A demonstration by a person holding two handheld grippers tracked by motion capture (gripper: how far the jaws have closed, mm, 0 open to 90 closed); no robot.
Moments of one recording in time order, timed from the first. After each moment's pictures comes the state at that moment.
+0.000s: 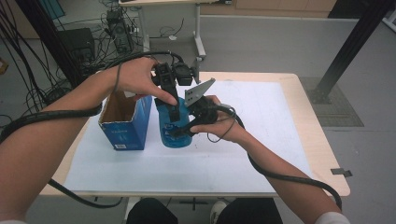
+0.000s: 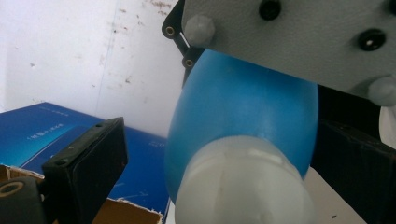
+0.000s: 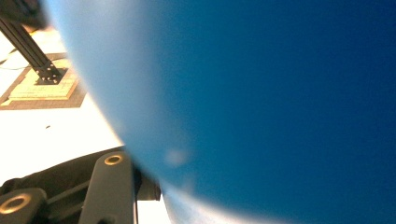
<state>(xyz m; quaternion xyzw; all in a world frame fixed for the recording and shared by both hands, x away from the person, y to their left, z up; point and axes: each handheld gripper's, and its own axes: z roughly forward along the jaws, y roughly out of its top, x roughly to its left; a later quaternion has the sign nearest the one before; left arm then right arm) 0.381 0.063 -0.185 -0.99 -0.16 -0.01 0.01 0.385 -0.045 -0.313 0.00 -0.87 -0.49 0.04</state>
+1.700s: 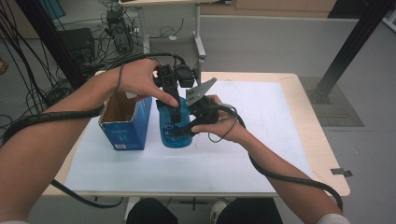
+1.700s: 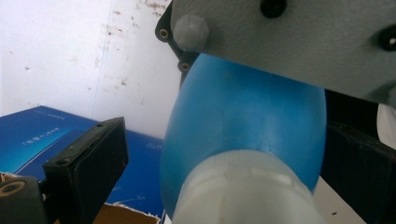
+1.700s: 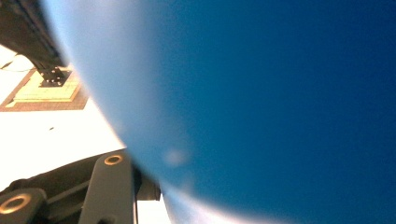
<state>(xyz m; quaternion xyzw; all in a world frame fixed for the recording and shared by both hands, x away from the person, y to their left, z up) 0.380 0.059 -0.186 -0.99 -0.15 -0.01 0.01 0.381 -0.048 -0.309 0.00 -0.87 -0.49 0.05</state>
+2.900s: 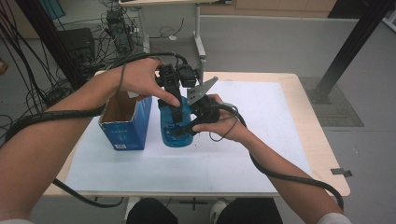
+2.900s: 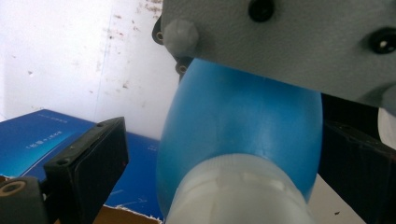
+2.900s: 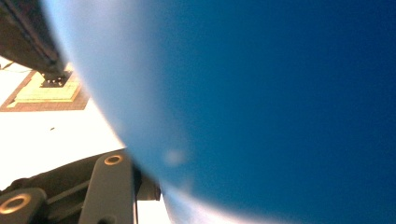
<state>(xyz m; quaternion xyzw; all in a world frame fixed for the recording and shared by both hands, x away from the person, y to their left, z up) 0.380 0.054 -0.184 -0.99 -0.15 -0.01 0.01 0.385 -0.050 -0.308 0.01 -0.87 -0.50 0.04</state>
